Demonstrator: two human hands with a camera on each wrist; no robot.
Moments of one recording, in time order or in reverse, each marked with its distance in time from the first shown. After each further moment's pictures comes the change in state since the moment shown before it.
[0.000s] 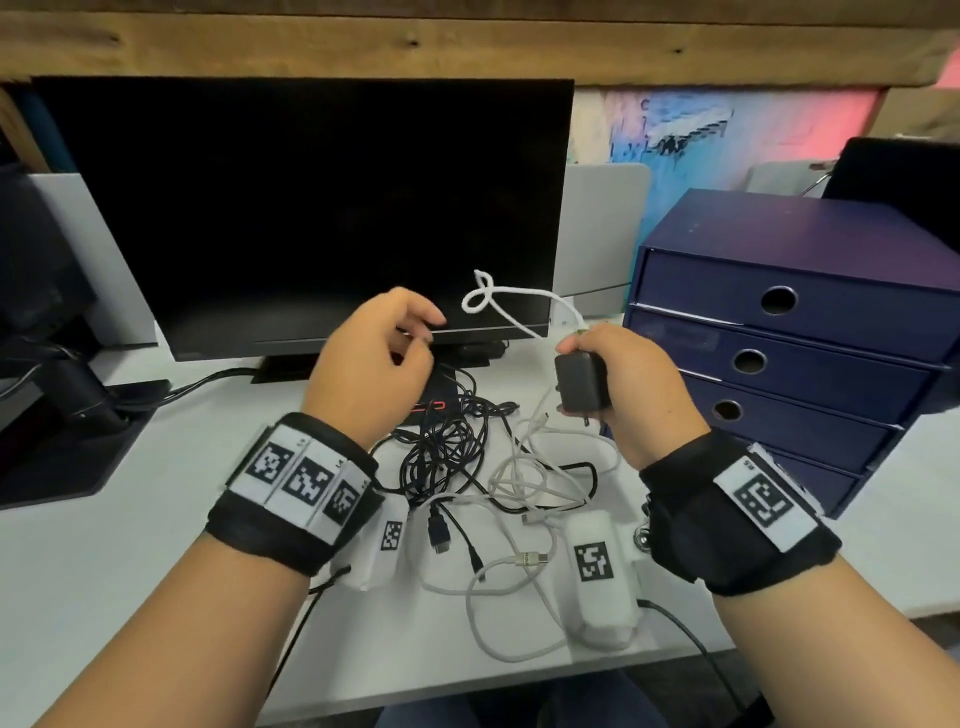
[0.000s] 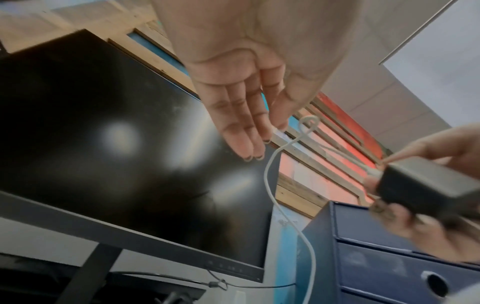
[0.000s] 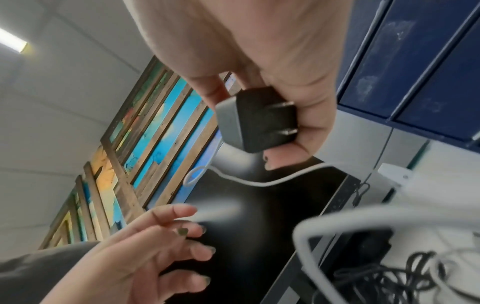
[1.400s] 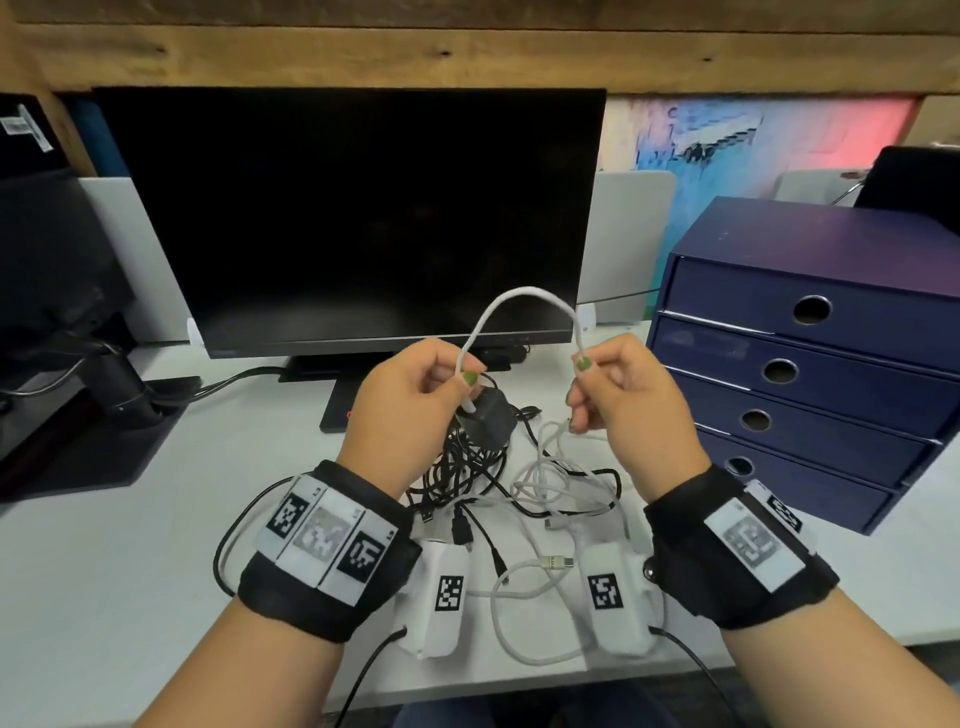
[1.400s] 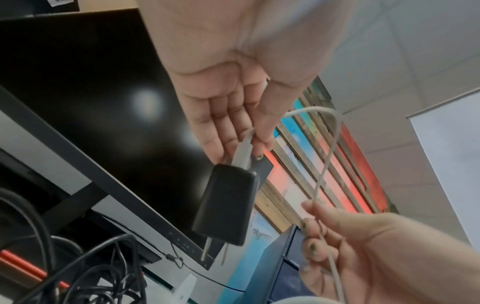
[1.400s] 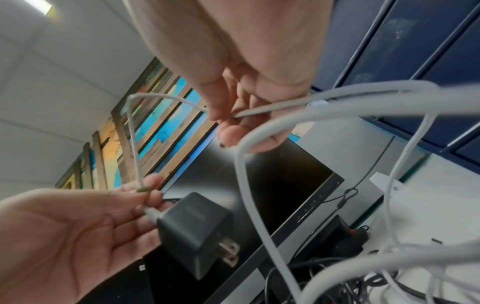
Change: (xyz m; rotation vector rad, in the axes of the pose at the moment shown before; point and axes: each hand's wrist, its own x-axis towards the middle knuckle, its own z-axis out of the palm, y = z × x) left_hand -0.031 0.008 0.006 -0.310 0.018 -0.203; right_hand -0.010 0.028 0.007 -0.132 -0.053 -0.271
